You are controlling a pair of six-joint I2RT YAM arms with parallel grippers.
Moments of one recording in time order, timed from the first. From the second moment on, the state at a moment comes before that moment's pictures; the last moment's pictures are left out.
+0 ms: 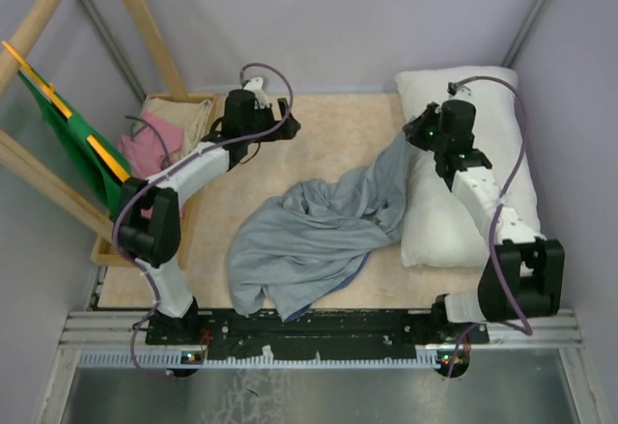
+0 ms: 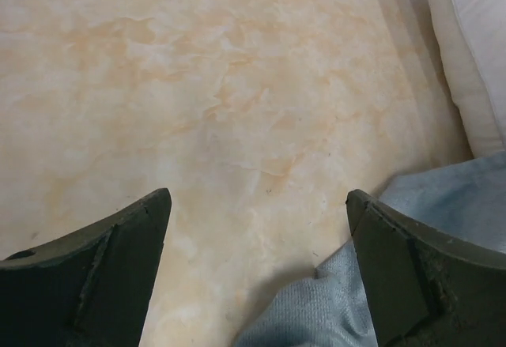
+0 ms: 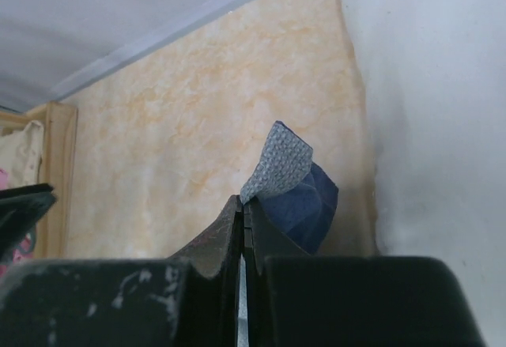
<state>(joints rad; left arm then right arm) -0.39 1.77 1.30 0.07 0.08 -0.40 0.09 1.43 1.09 -0.08 -0.11 0.55</state>
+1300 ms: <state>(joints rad) -0.39 1.67 1.37 -0.21 -0.13 -0.17 0.19 1.37 1.25 -0.28 -0.16 0.57</state>
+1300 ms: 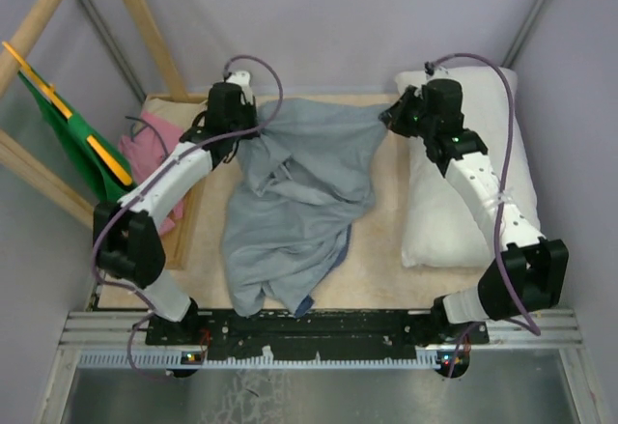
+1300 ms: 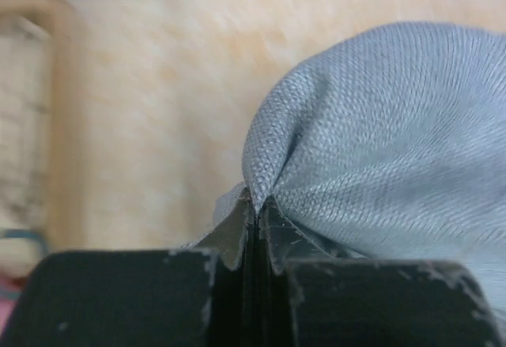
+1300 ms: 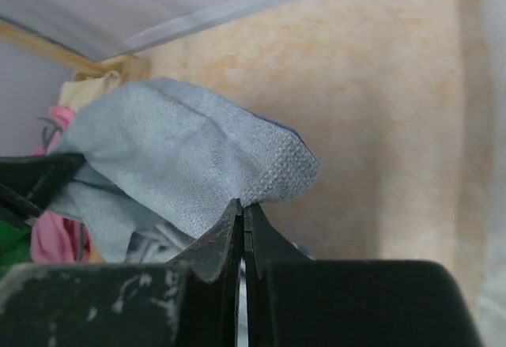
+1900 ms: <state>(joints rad) -1.02 1.64 1.19 -0.20 -0.78 -0.15 -0.02 1.33 0.95 -0.15 -0.32 0.67</state>
